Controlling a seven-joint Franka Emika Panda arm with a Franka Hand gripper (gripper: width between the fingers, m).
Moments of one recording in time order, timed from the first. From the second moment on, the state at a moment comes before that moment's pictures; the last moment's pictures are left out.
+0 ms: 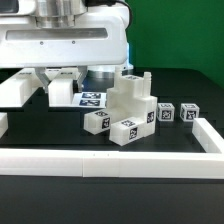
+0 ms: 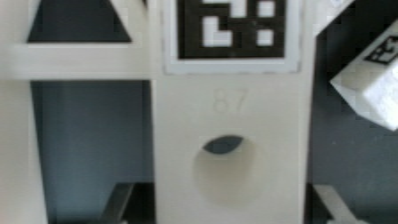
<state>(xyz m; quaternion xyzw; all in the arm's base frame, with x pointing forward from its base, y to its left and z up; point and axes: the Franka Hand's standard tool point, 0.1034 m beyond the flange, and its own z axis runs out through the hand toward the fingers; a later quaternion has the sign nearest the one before) 0.575 -0.097 0.090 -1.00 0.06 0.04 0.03</state>
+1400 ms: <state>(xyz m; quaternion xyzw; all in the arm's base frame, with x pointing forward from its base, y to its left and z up) 0.558 -0.059 0.141 -0.95 0.31 0.05 0.05</state>
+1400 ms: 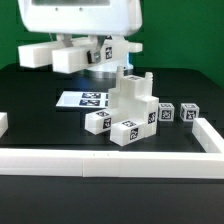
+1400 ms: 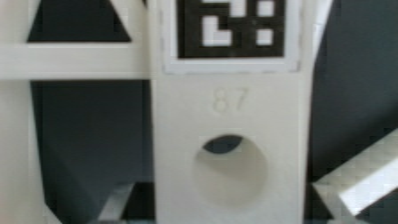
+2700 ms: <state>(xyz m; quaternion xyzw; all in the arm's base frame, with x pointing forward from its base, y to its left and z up) 0.558 0.012 0.137 -0.90 0.42 0.07 0.04</state>
